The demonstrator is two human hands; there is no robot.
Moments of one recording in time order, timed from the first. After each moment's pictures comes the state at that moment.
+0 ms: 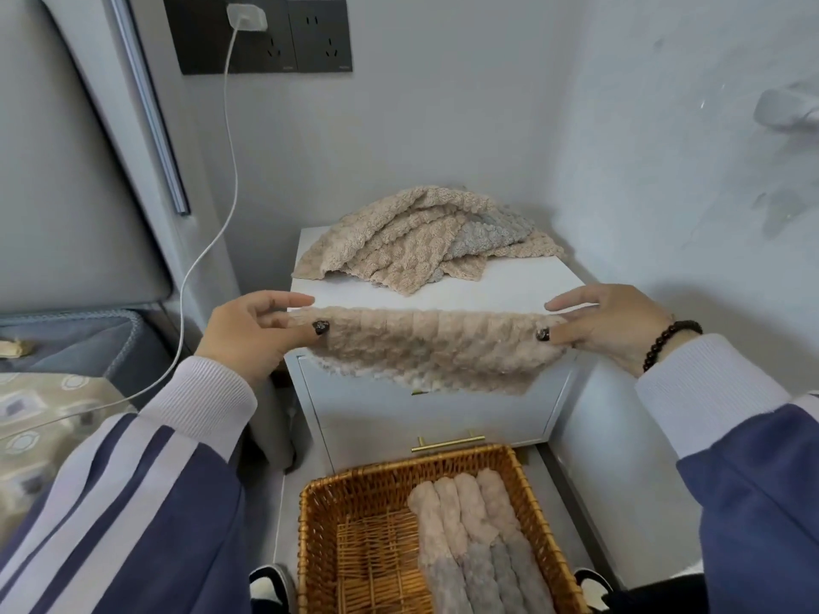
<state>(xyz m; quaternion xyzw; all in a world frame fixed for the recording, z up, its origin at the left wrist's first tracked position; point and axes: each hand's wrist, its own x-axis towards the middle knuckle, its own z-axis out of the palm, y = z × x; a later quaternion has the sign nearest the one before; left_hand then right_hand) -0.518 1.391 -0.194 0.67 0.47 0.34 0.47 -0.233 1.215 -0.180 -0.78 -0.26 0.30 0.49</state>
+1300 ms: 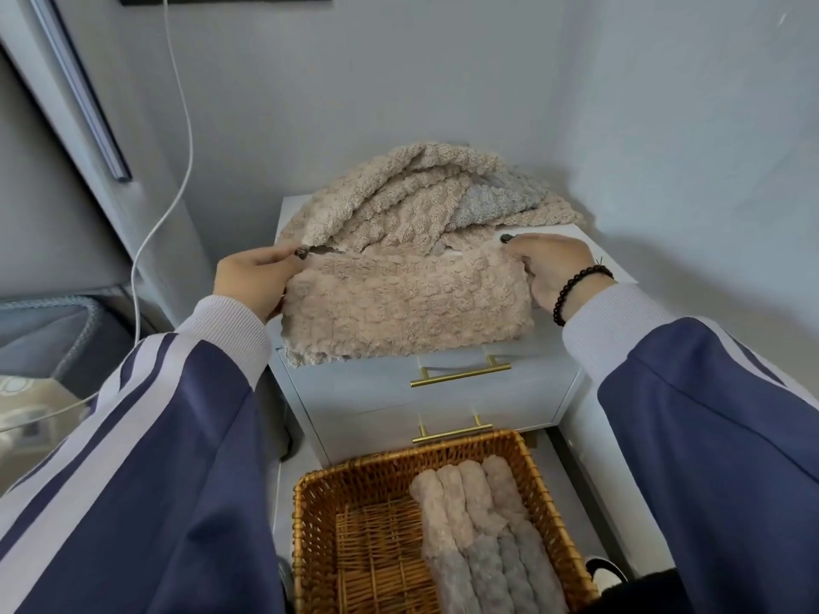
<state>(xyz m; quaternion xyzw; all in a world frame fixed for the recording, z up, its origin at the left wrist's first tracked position) -0.456 1.471 -0.226 0.56 0.51 0.41 0.51 -0.191 1.334 -0.236 -0.67 -0.14 0.29 0.67</state>
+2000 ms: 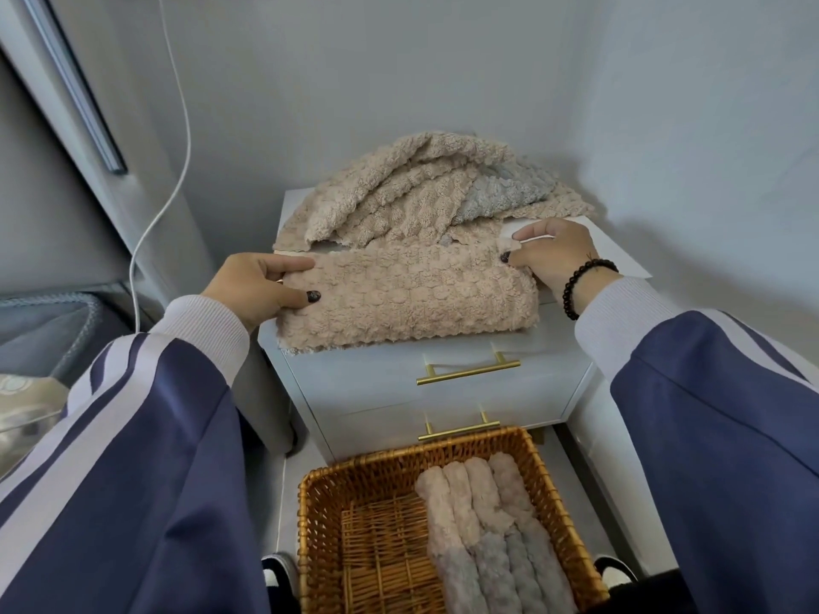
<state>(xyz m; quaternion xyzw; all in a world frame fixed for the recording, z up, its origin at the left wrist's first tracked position) -0.472 1.486 -0.232 0.69 0.47 0.26 0.49 -0.187 1.338 -0.240 -0.79 -0.27 0.17 0.52</state>
